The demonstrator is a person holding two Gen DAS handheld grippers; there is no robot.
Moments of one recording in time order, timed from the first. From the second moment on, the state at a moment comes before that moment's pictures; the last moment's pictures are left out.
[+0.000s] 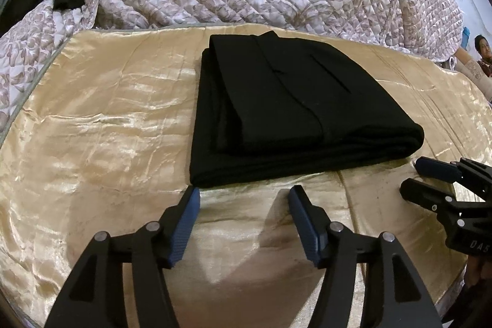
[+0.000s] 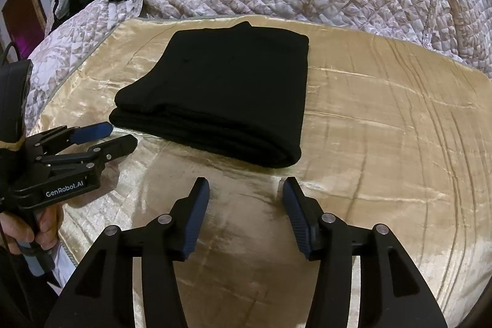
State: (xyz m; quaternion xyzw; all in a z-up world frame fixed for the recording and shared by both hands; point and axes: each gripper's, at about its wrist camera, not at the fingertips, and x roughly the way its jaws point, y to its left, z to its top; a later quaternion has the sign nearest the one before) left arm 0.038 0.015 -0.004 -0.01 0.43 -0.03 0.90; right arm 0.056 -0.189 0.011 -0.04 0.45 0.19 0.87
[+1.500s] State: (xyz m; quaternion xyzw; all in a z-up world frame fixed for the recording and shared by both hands) left arm 0.039 0.015 -0.007 -0.01 0.43 -0.03 0.90; right arm 0.056 -0.187 0.010 -0.04 0.45 0.19 0.87
